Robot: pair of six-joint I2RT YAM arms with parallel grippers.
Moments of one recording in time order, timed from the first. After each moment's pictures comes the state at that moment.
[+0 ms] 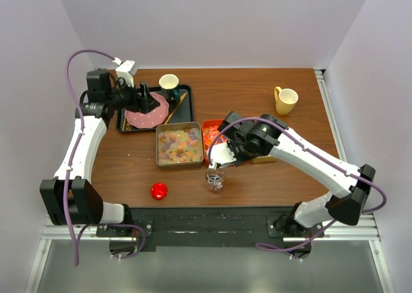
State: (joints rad) left arm 0.04 1.37 1.25 -0.44 0.66 -0.02; right arm 0.95 1.43 1.50 -1.36 0.25 -0.99
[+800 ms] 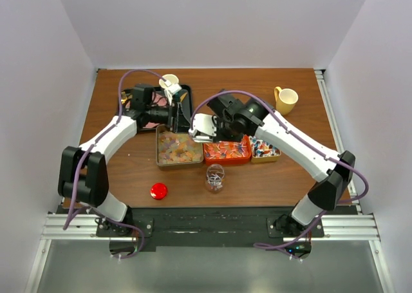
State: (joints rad) left arm -0.23 1.55 1.10 -0.23 1.10 -0.25; right arm 0.86 1.62 1.70 -1.21 0.13 -0.73
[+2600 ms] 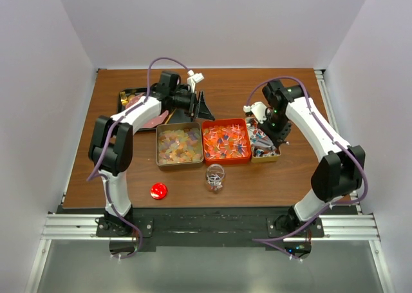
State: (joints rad) left arm -0.35 1.96 1.48 -0.24 1.01 -0.26; right arm 0.30 1.62 1.50 -1.36 0.02 -0.54
